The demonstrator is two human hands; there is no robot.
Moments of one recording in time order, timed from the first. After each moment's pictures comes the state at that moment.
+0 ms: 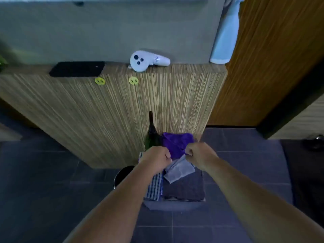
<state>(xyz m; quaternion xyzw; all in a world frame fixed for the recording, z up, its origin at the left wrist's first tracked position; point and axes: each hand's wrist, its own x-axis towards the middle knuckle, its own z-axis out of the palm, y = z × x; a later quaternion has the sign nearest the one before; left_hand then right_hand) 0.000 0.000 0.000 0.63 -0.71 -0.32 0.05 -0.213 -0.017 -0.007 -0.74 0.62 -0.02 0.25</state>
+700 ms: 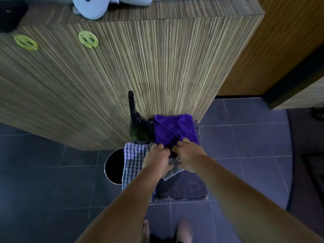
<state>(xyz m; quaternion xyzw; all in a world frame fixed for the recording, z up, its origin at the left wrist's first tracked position) -0.044 -0.037 -0.146 0.60 -0.76 -0.25 -0.09 -0.202 -0.059 -0.129 -0.83 0.49 0.18 0.20</state>
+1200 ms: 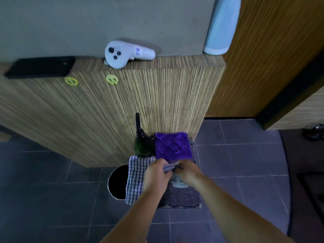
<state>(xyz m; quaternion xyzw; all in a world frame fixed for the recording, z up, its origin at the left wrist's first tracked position) -0.049 0.013 -0.077 0.69 -0.62 -0.32 0.19 -0.199 -0.014 -0.078 -0.56 0.67 -0.02 0.48</state>
